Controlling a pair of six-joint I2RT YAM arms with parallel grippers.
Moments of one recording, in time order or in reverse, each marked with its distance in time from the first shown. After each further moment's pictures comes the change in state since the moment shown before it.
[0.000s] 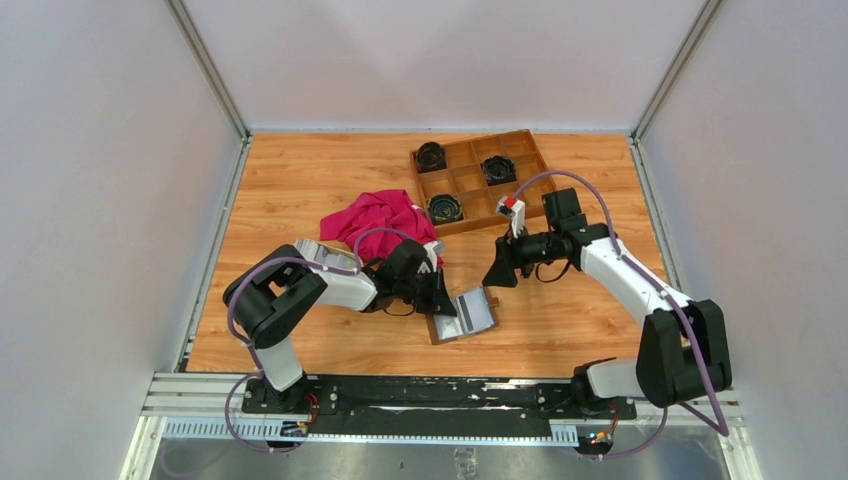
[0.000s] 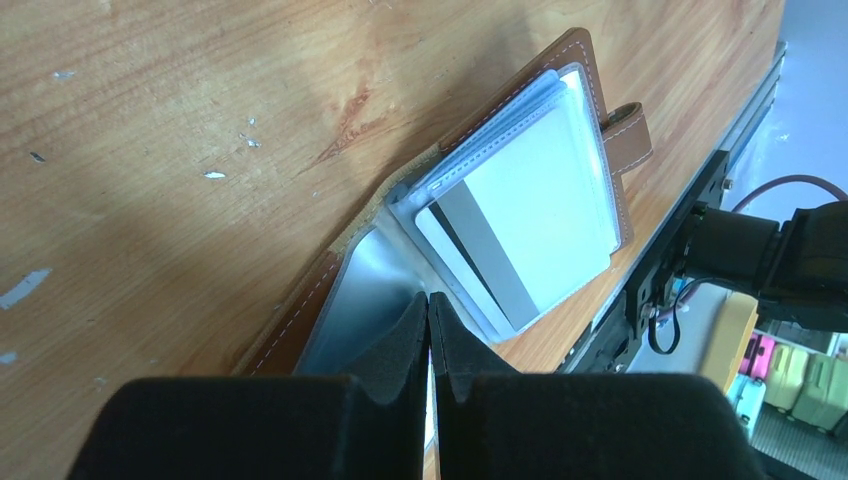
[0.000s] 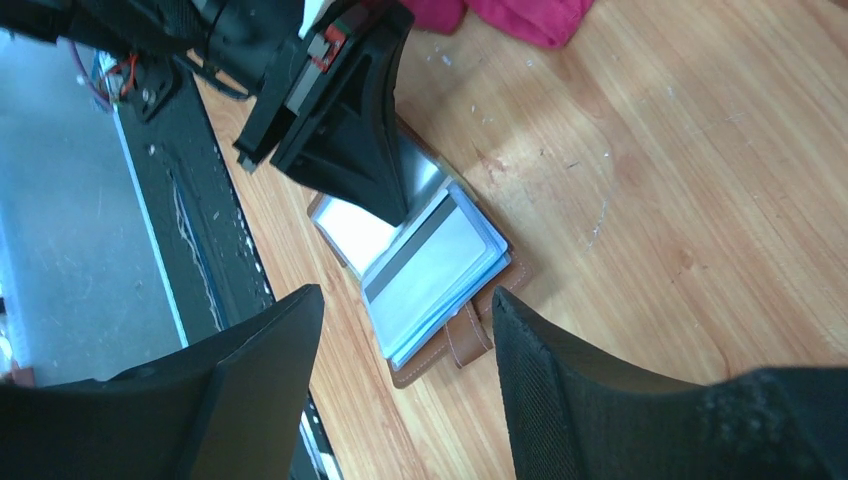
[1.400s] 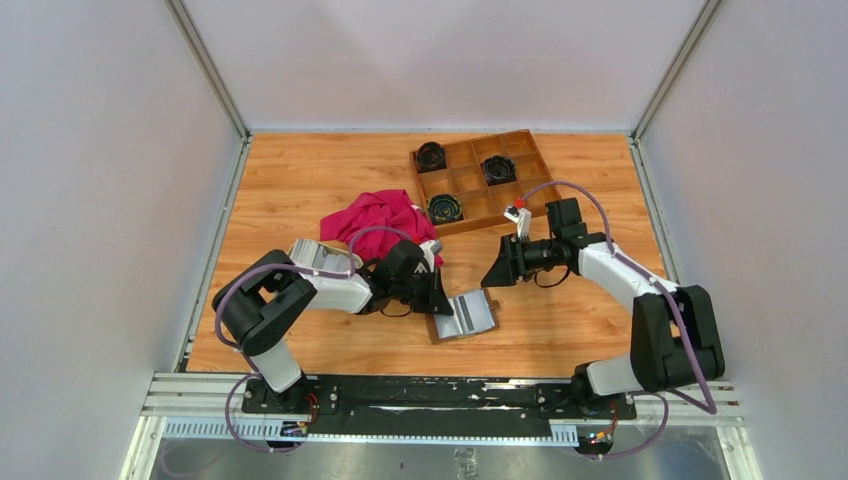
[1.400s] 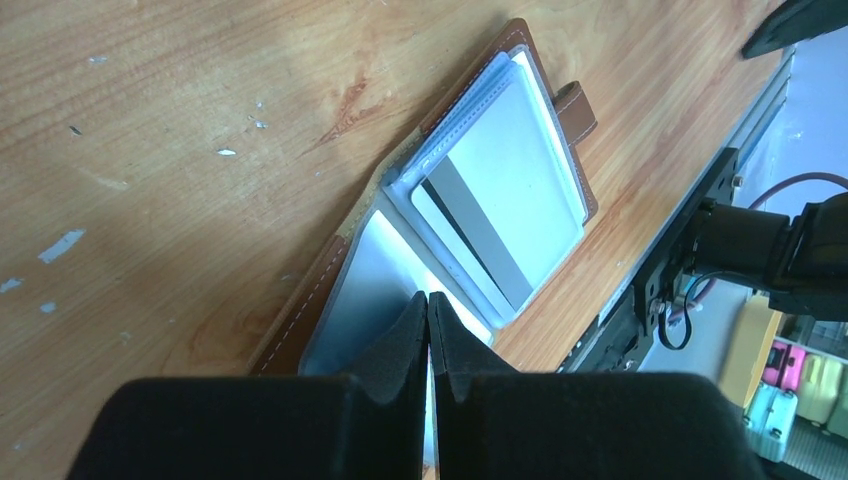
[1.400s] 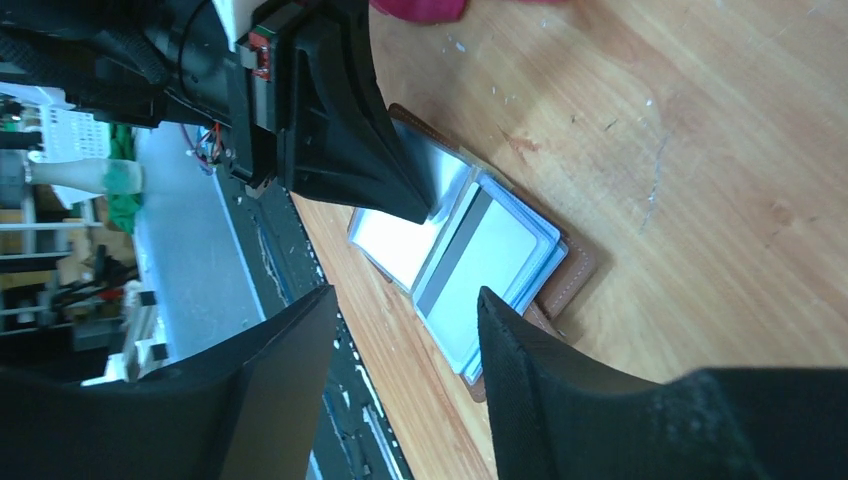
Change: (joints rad) left arm -0.003 -0.061 -0.024 -0.024 -0.026 0.034; right arm -0.051 0.039 -0.092 0.162 -0.082 0.288
